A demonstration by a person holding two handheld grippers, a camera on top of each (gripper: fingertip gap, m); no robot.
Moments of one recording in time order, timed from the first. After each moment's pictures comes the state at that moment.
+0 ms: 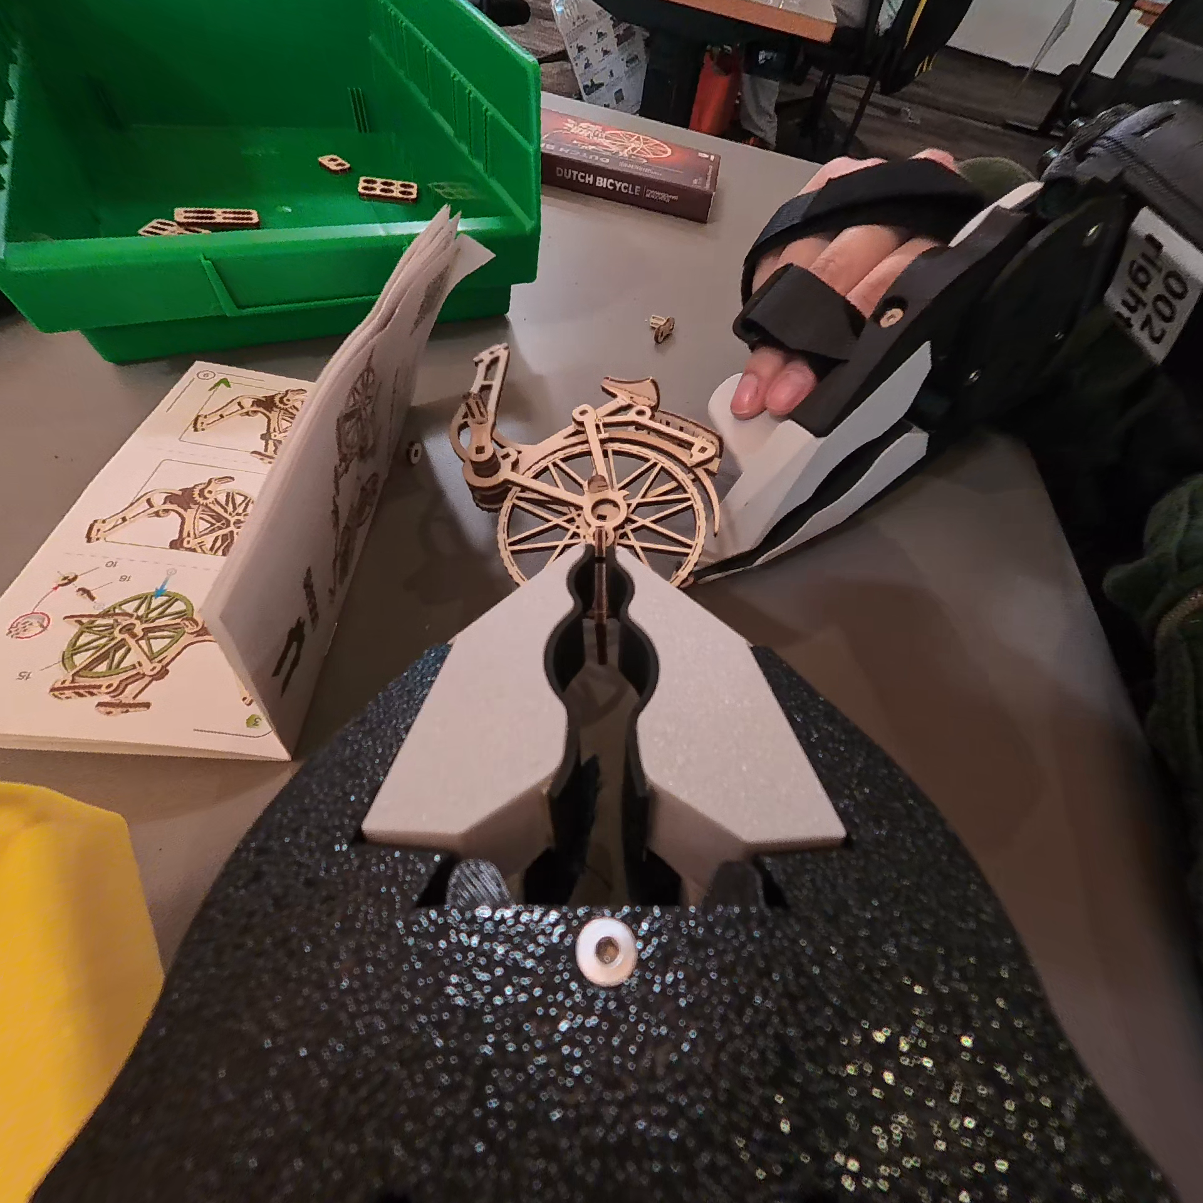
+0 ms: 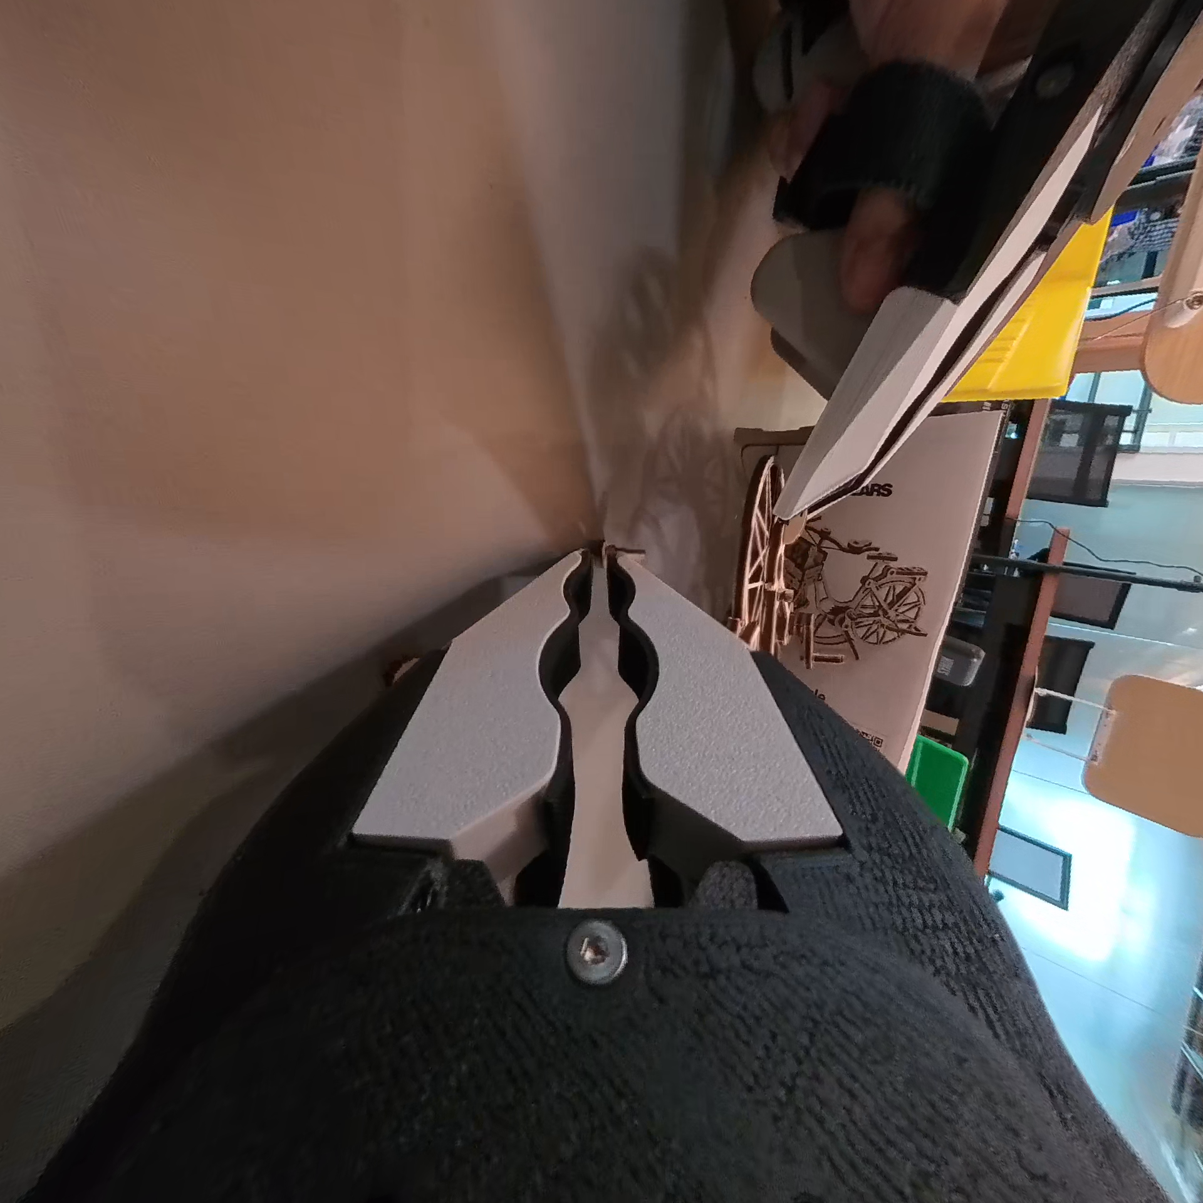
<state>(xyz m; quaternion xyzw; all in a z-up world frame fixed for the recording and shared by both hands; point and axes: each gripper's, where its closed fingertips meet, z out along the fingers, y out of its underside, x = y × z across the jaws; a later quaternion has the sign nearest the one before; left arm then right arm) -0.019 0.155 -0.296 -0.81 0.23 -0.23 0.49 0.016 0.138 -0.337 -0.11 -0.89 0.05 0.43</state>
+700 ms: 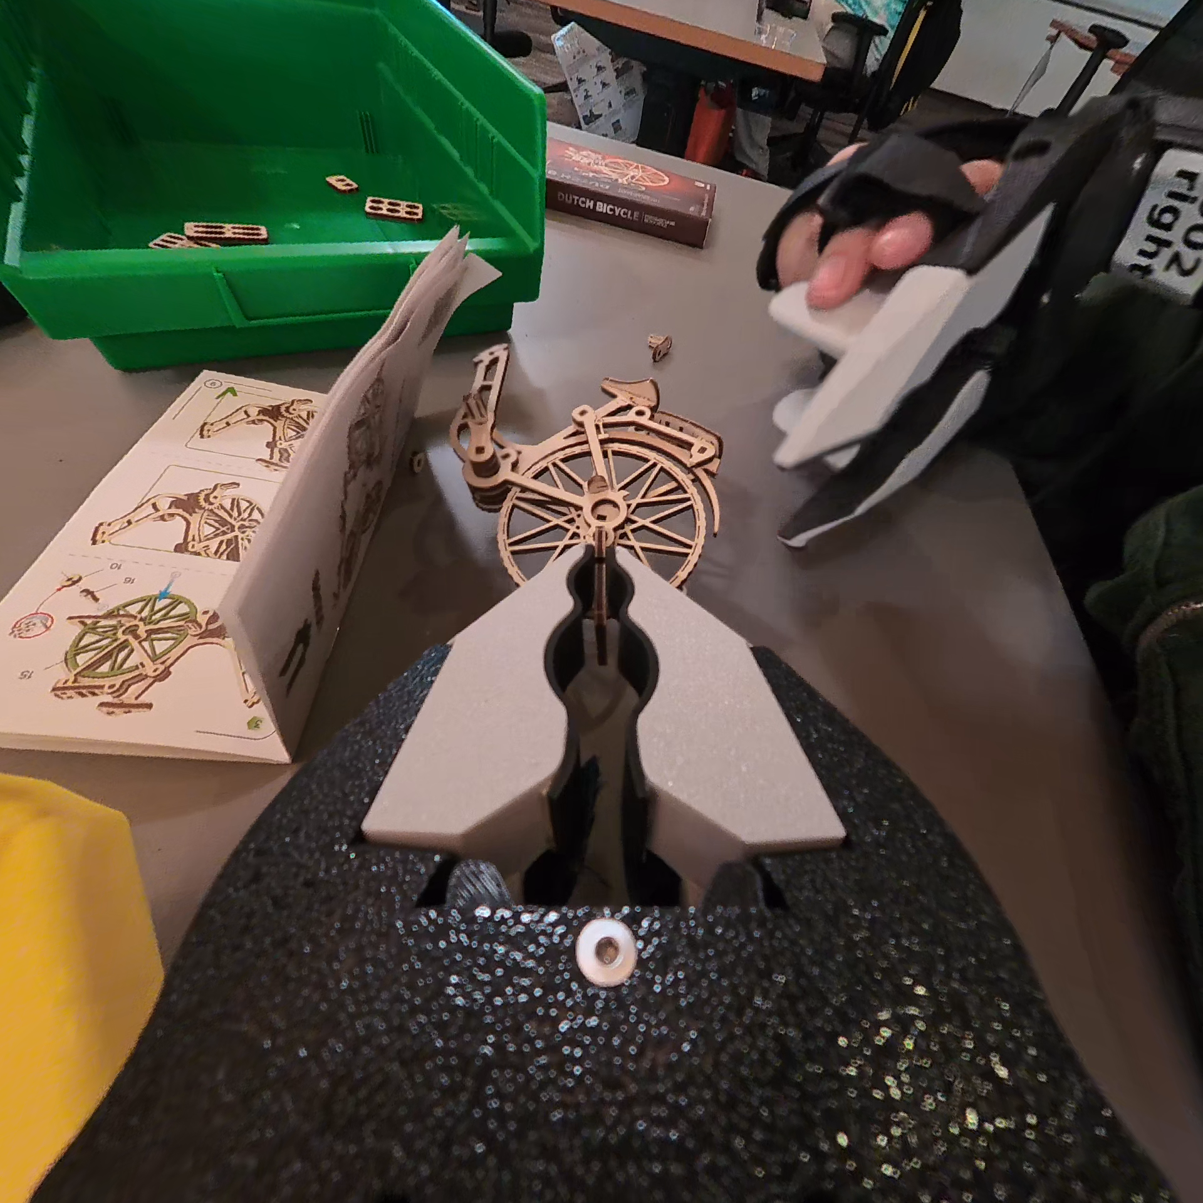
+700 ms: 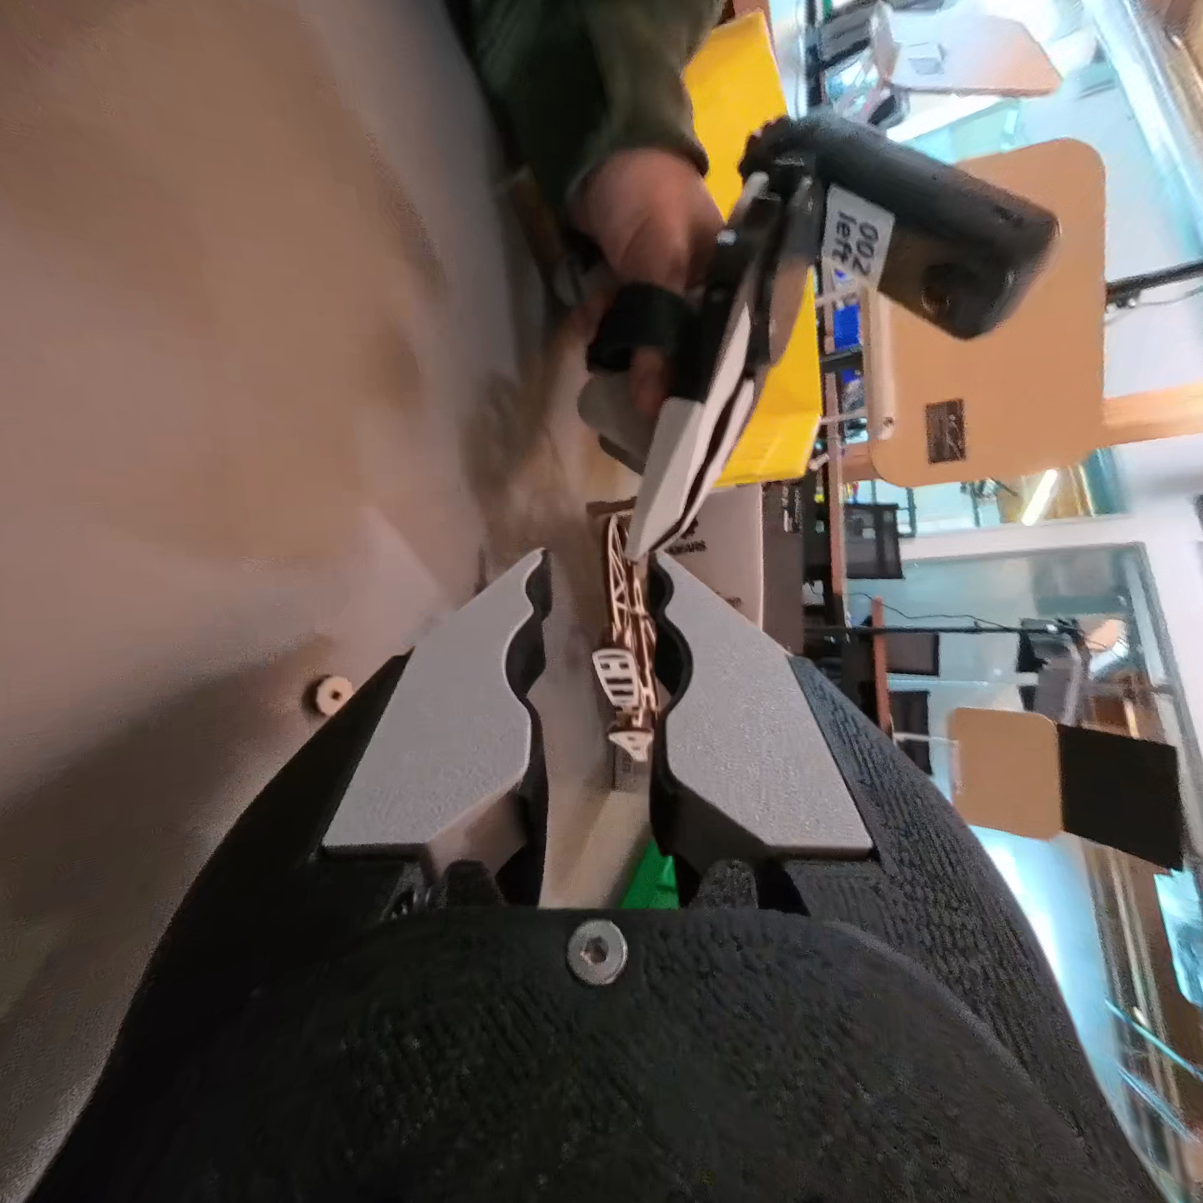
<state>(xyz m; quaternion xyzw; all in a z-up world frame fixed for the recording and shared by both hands) -0.020 0.154 -0.291 -0.80 0.22 -0.24 0.50 0.022 0.122 -0.280 -0.06 -0.82 0.14 0.55</state>
